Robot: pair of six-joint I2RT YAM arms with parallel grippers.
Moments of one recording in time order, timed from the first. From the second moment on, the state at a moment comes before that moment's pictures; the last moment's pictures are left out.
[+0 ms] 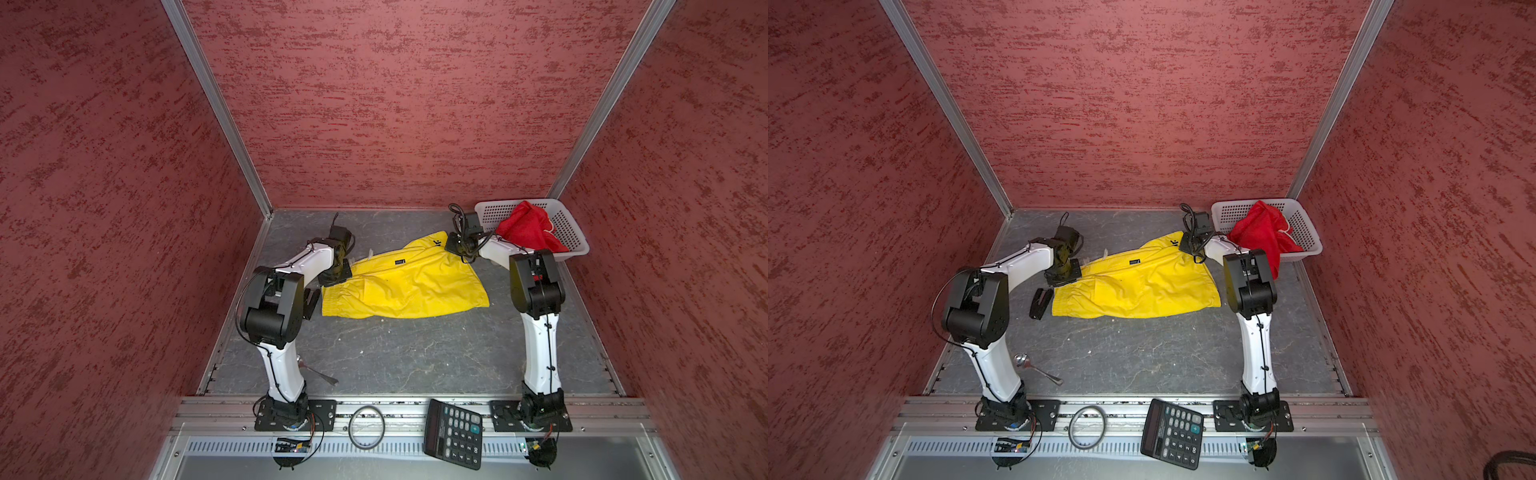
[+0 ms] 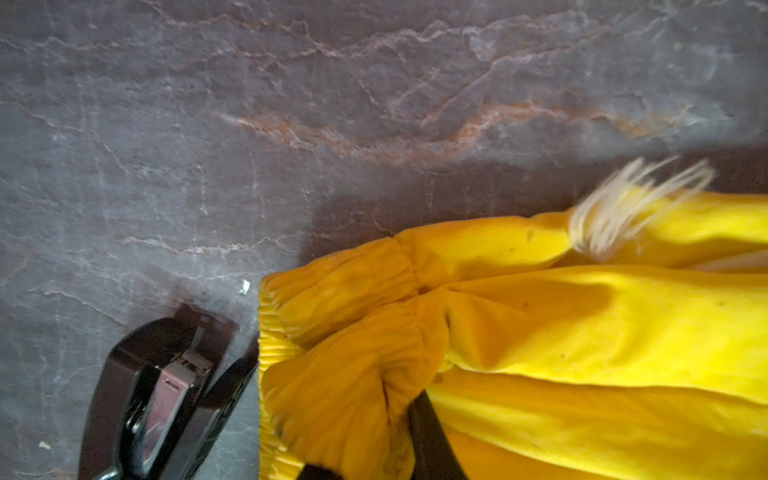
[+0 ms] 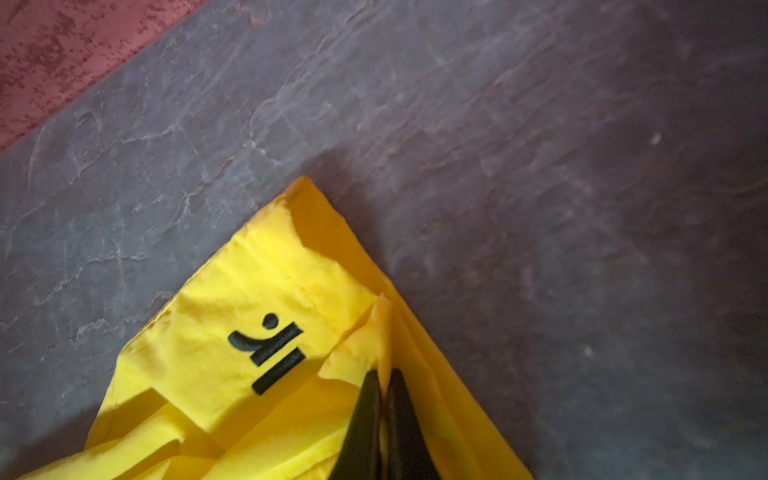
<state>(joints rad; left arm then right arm) -0.22 1.88 1.32 -0.79 -0.18 -0.59 0.20 2.23 1.61 -0.27 -0.09 0.55</state>
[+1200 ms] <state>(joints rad) -0.32 1.40 1.29 -1.00 -0.21 -0.71 0.20 1.44 1.21 -0.21 -0.06 0.60</state>
